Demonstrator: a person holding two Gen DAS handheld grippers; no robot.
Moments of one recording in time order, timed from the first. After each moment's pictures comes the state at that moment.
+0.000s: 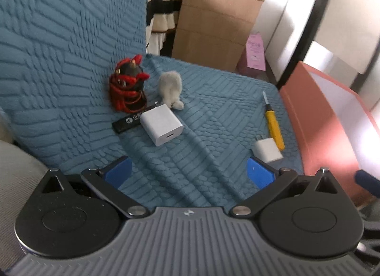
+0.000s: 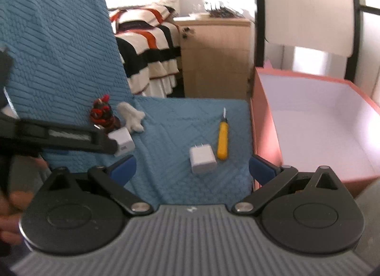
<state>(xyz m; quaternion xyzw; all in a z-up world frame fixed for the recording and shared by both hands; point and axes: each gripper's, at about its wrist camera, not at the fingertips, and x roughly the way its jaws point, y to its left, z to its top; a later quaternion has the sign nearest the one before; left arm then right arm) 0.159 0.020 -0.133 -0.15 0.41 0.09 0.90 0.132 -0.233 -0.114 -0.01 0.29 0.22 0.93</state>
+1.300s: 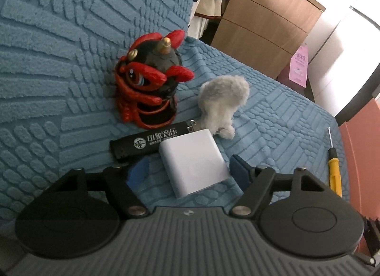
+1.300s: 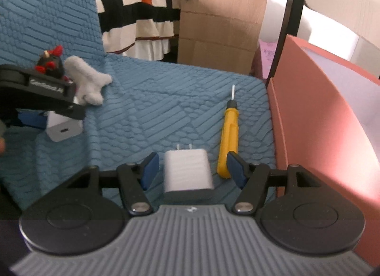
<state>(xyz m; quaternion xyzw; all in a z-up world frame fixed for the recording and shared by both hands) 0.259 0.081 -0.212 -0.23 0.42 0.17 0.86 0.245 -0.178 -0.209 -0.09 0.34 0.20 0.91</state>
